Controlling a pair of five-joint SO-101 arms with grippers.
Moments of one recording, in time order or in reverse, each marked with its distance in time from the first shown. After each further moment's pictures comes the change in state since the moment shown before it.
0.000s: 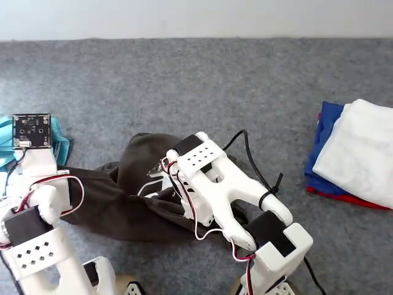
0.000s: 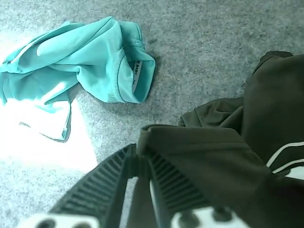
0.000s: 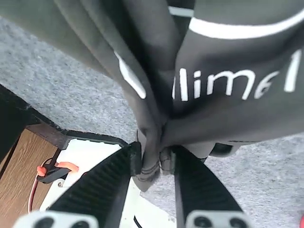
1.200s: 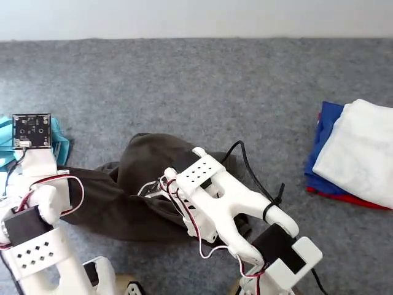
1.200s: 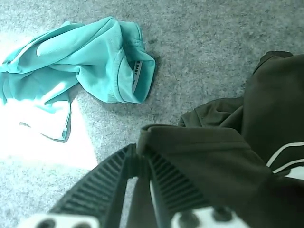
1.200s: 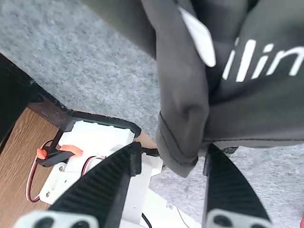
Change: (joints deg) left arm 0.0 0.0 0.0 0.0 0.0; right arm -4.7 -6.9 9.9 0.0 0.0
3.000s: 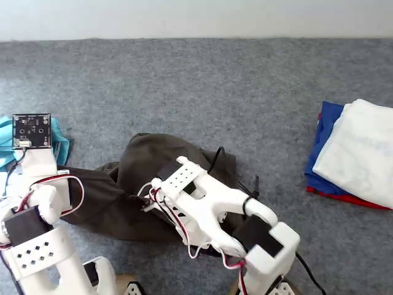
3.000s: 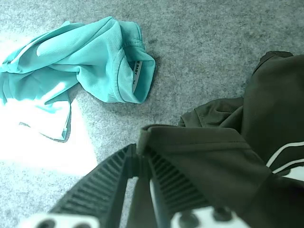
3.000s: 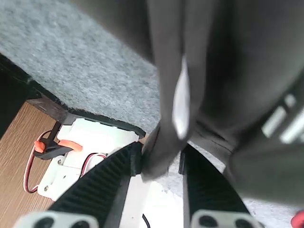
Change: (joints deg) left arm 0.0 0.0 0.0 0.0 0.0; right arm -4.4 11.2 -1.8 -1.6 0.0
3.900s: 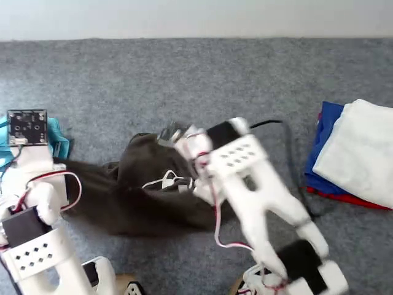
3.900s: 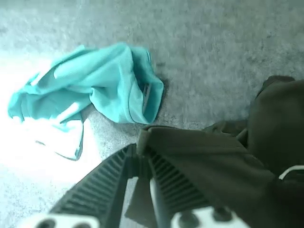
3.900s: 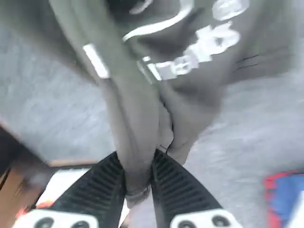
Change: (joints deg) left arm 0.3 0.0 -4.1 -3.5 0.1; right arm 18.2 -26.4 -14.1 1.5 3.8
